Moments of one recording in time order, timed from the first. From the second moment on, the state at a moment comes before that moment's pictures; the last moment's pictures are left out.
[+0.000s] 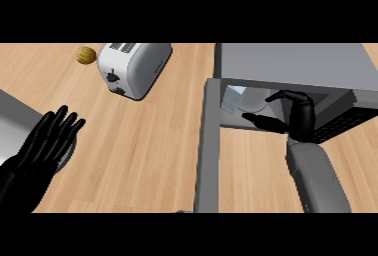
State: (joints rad) left arm 0.08 0.02 0.18 -2.01 0.25 -0.53 0.08; right arm -0.47 -0.06 -0.20 -0.97 0.16 -0.31 -0.79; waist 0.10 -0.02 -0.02
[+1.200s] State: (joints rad) left arm -0.02 0.02 -0.04 -1.74 -0.03 -0.60 -0.06; right arm -0.32 -0.03 -0.12 -0.92 0.04 -0.12 -0.66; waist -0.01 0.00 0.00
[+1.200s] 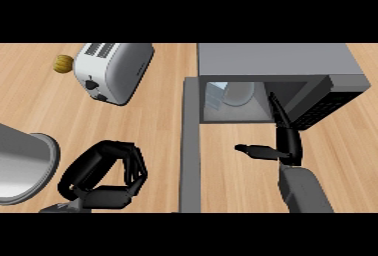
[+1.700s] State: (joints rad) left arm -0.08 0.01 -0.24 -1.53 -0.23 -0.57 -0.17; right arm 0.01 -0.04 -0.02 -1.33 0.04 -0.07 -0.57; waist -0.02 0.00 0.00
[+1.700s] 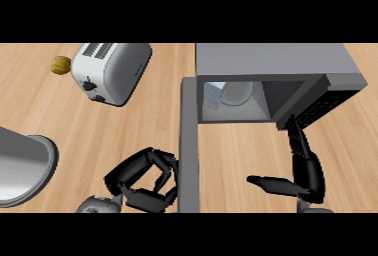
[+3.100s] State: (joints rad) left arm -0.48 0.02 -0.98 -1.12 0.24 0.37 -0.24; right arm 0.35 -0.22 -0.03 -2.01 -0.24 0.18 -0.34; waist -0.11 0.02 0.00
